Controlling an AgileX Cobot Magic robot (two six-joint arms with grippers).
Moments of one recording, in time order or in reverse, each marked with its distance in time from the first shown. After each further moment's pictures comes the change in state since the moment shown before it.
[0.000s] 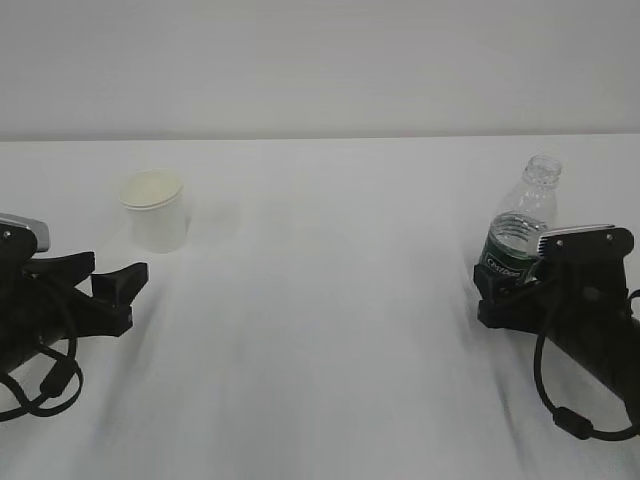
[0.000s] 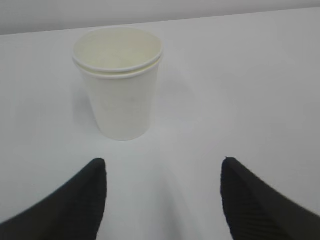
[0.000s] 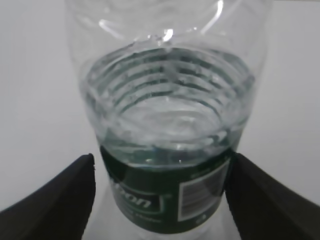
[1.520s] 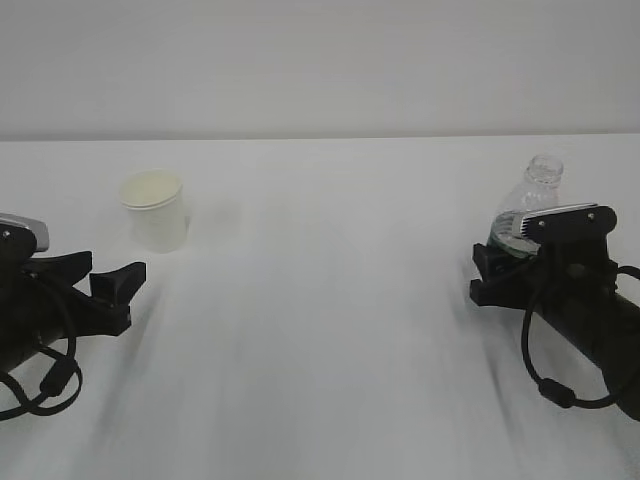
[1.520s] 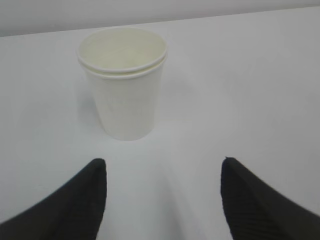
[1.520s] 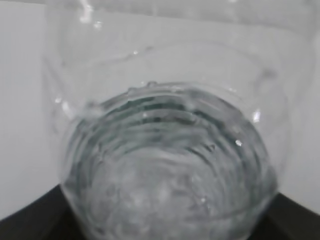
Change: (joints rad) left arm 0.000 0.000 0.000 -0.014 0.000 0.013; right arm 0.000 0.015 -0.098 0.039 0.053 -0.084
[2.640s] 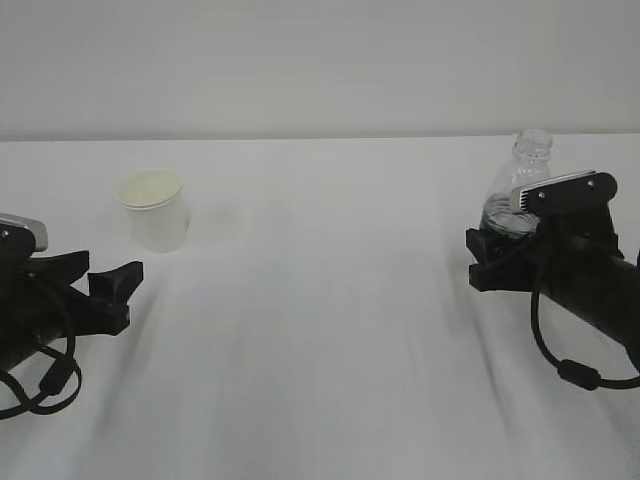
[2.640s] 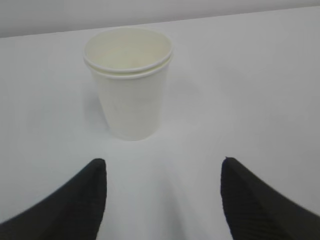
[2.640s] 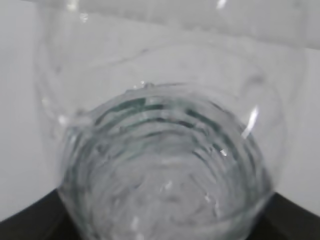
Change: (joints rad) left arm 0.000 0.000 0.000 -0.014 0.000 0.010; right arm 0.000 -0.178 0.002 -0.095 0.210 -0.003
